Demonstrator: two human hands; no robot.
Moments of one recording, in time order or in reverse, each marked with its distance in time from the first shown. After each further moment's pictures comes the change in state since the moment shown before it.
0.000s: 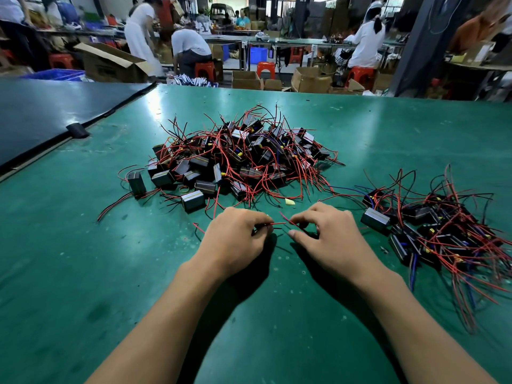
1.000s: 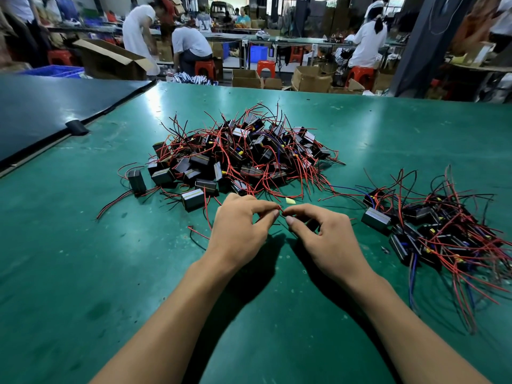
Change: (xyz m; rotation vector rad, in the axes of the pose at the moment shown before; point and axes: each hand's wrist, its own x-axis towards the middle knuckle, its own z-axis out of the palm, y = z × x) left_hand 0.008 0.007 0.007 -0.160 0.209 -0.074; right_hand -0.002 -0.008 0.014 0.445 0.149 0.026
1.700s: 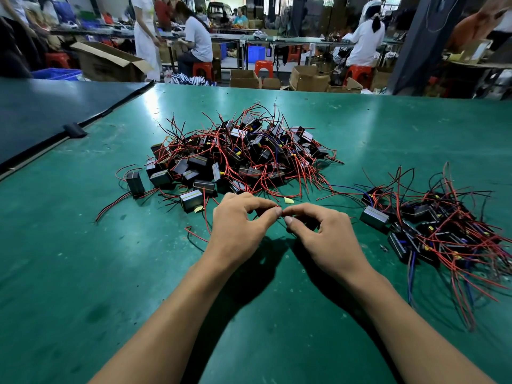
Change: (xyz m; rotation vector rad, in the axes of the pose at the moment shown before) left_hand -0.002 0.008 -0.005 -0.149 0.007 -0.084; right_hand -0.001 -0.004 -0.003 0.030 0.001 0.067
